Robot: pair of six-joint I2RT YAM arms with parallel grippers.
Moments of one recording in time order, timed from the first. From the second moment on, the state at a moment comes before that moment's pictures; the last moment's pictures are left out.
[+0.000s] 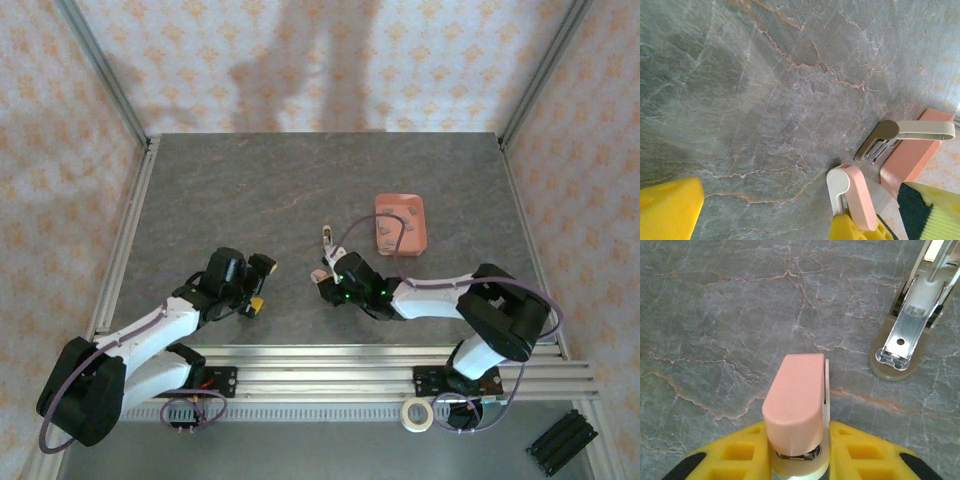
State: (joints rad) left arm -0.40 1.04 0.37 -0.17 0.21 -1.55; right arm 0.93 1.54 0.60 0.20 0.04 0.34
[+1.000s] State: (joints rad) left arm -0.40 1.04 0.40 -0.28 0.18 -1.35; right arm 0.86 1.24 0.68 -0.24 0.03 0.55
